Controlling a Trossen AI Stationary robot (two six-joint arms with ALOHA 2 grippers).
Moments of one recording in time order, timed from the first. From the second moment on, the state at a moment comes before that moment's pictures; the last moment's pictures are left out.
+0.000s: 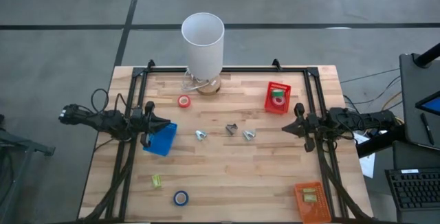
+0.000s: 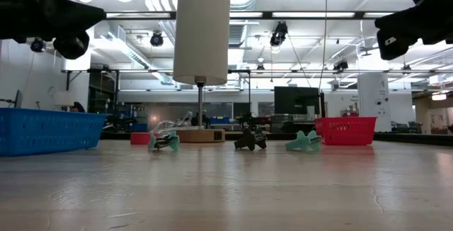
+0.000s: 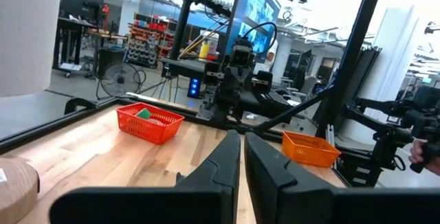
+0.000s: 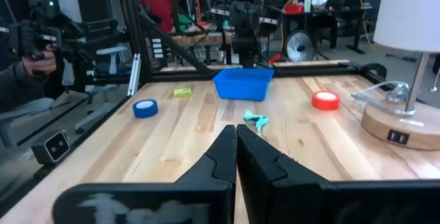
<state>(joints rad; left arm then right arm) -0.27 0.04 0.04 0.10 -0.34 -0.19 0.14 0.00 0.11 -0.15 0.02 0.11</state>
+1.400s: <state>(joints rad) -0.27 0.04 0.04 0.10 -0.34 -0.24 0.14 0.01 0.12 -0.18 0.03 0.10</state>
